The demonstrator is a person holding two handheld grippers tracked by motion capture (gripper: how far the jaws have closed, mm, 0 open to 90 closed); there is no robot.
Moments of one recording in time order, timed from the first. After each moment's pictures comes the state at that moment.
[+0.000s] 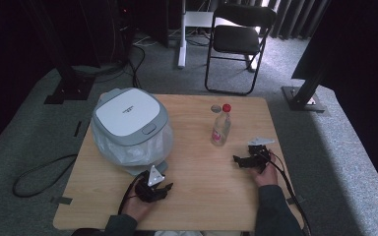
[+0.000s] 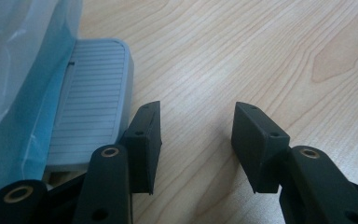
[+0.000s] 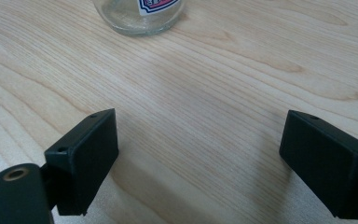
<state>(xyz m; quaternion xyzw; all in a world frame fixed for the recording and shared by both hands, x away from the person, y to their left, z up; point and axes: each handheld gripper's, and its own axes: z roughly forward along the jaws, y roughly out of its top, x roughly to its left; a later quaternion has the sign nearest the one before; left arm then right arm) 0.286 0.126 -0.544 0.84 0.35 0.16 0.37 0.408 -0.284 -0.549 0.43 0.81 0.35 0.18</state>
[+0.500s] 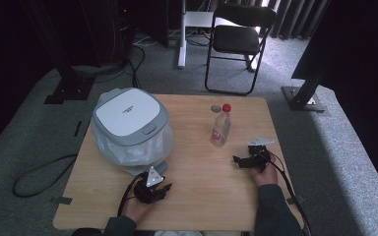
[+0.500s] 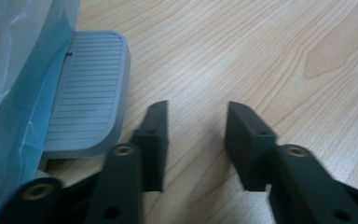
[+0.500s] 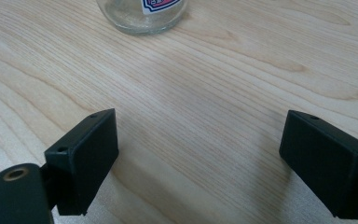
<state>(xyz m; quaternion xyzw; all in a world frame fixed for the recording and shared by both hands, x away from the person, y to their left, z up) 0.280 0.126 -0.542 0.84 0.35 0.17 0.37 0.407 -0.283 -0.549 0.43 0.81 0.35 0.18</state>
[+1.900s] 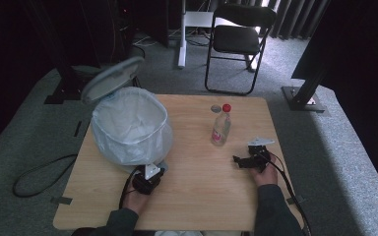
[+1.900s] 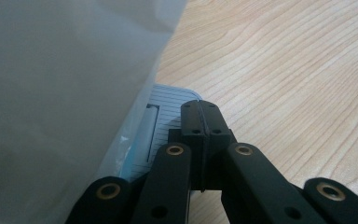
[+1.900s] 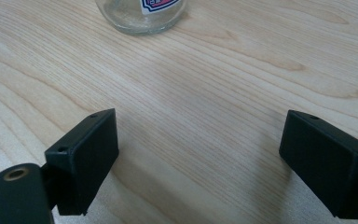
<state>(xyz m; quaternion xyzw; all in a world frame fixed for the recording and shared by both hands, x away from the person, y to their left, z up) 0.306 0.136 -0.539 0.82 0.37 0.24 0.37 0.407 -0.283 -0.549 0.43 0.81 0.35 0.18</state>
